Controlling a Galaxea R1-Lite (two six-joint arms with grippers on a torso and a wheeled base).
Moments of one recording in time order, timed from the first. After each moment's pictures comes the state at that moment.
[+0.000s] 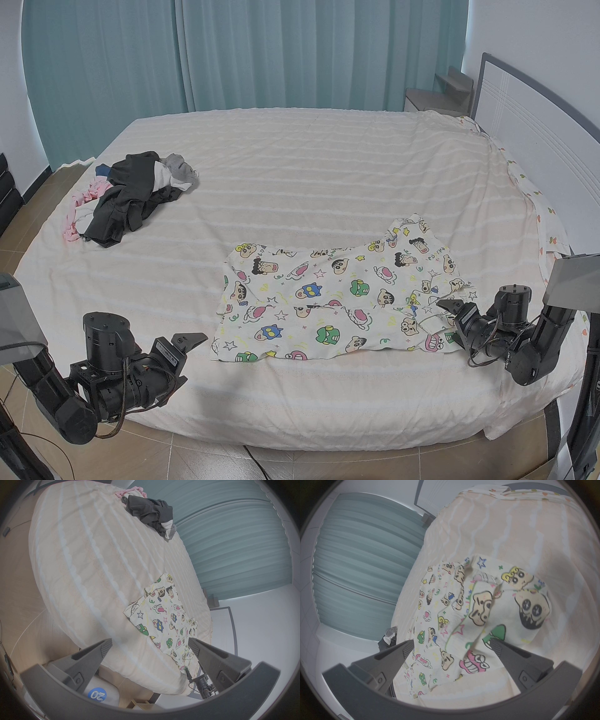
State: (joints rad) left arm -0.33 1.86 -0.21 -1.12 -0.06 -1.19; right arm 0.11 2.25 -0.52 -1.27 0.13 1.03
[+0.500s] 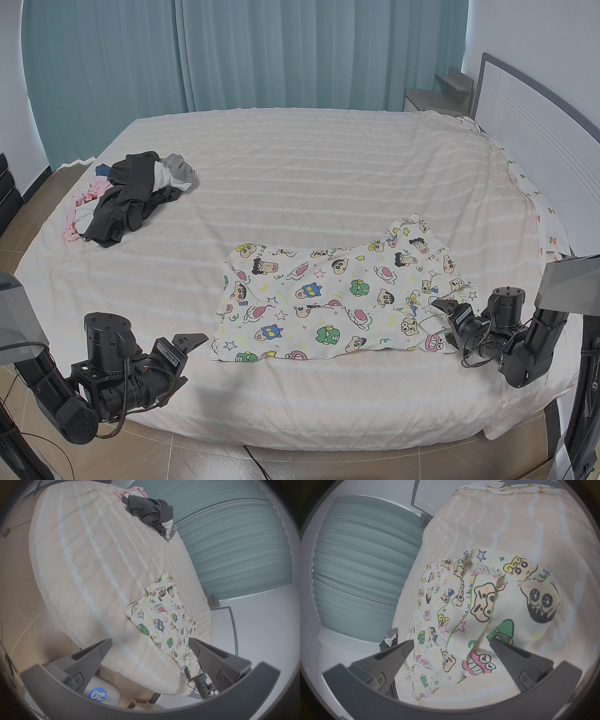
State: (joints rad) left arm -0.33 1.87 -0.21 -1.12 -0.06 -1.19; right arm 0.13 2.29 -0.54 -1.31 0.11 1.07
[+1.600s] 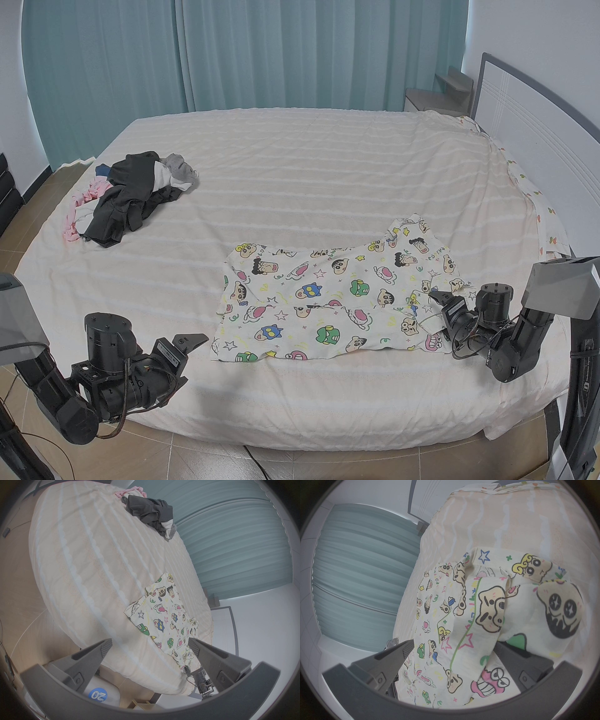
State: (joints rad) left arm -0.33 1.87 -0.21 -1.12 -0.05 -1.18; right arm 0.15 2.37 -0.67 -1.31 0.02 1.14
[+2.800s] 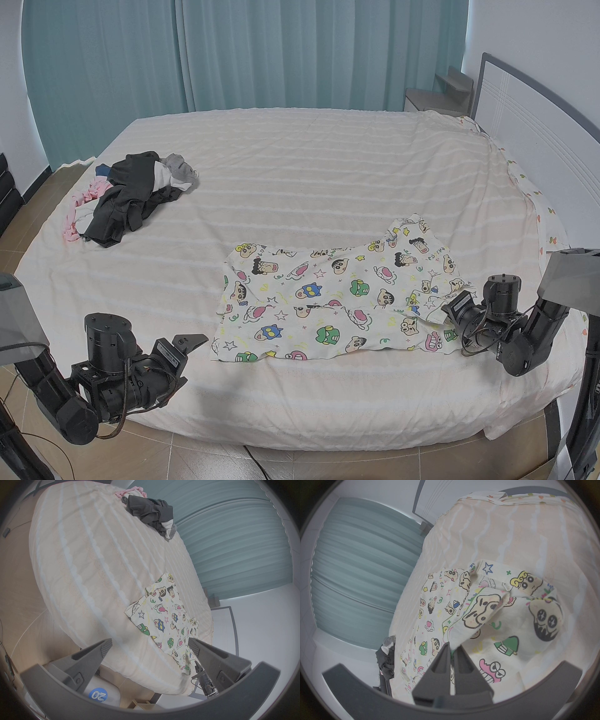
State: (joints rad) left arm -0.33 1.87 -0.21 -1.12 -0.05 -1.18; right arm 0.16 2.25 -0.63 -1.19 -0.01 1.08
